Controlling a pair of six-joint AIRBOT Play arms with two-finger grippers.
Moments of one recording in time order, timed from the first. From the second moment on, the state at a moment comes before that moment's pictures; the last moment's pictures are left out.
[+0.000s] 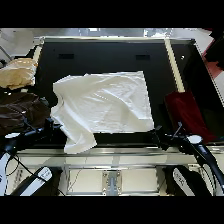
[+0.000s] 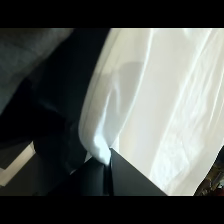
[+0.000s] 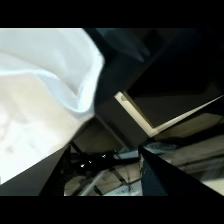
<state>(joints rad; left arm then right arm) 0.59 -1.05 0.29 0.49 -0.89 -1.21 -0.26 -0.82 0.15 -0.63 0.85 1.59</state>
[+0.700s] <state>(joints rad) 0.59 -1.05 0.29 0.49 -0.88 -1.21 -0.26 -1.11 0.30 -0.49 0.67 1.35</state>
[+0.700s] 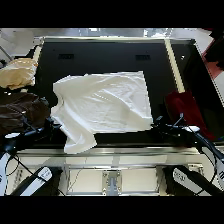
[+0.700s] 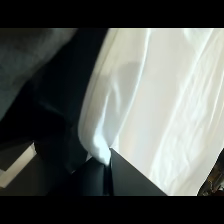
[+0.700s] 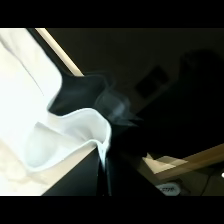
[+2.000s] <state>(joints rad) 0.42 -0.97 1.61 0.87 -1.27 -1.32 -0.32 -0.92 1.57 -0.96 1.13 1.30</state>
